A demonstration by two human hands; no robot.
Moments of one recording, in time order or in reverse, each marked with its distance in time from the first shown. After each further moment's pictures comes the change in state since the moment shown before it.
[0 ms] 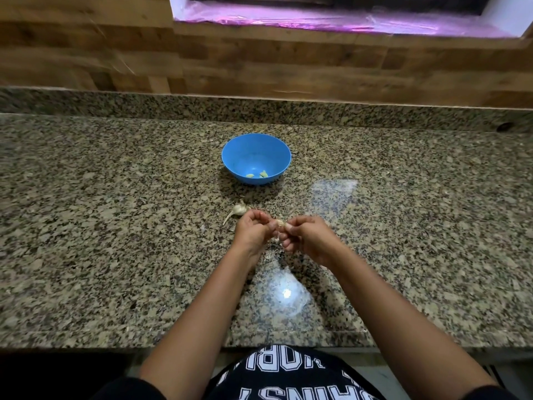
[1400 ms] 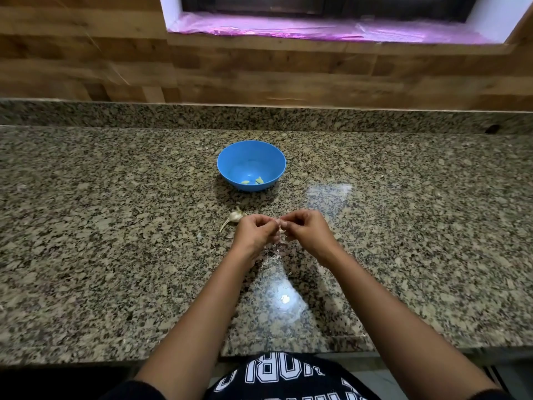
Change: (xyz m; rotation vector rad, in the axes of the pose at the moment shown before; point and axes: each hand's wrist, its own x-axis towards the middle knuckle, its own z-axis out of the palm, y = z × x) left_hand 0.007 0.005 0.003 0.317 -0.069 0.066; right_hand 0.015 0.003 -0.006 -0.296 0.156 -0.308
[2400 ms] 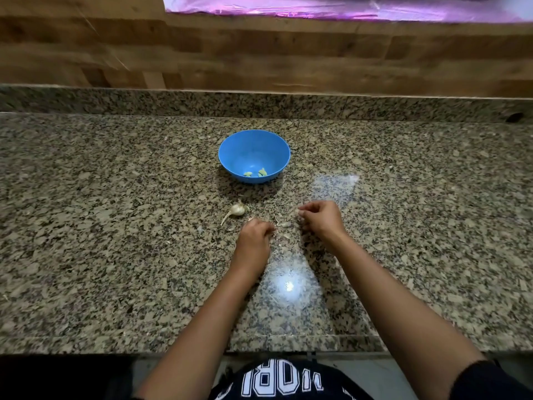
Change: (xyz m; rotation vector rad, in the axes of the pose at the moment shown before) left_hand -0.015 -0.025 -0.002 0.847 0.152 0.383; right_hand 0.034 0.019 -0.016 -0.124 0.194 0.164
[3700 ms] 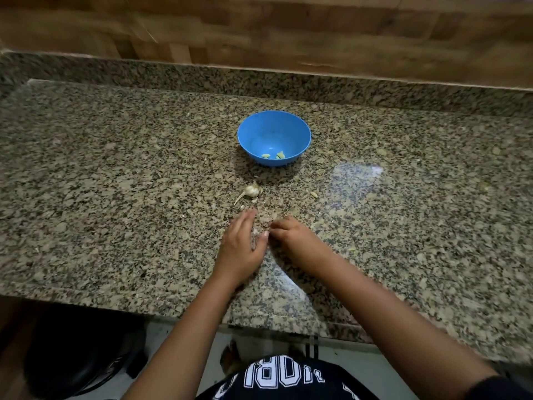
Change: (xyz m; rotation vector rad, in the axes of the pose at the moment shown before) left_hand -0.046 -0.036 -0.011 0.055 0.008 -0.064; right_hand -0.054 0.018 0.035 -0.825 -0.466 -0.750
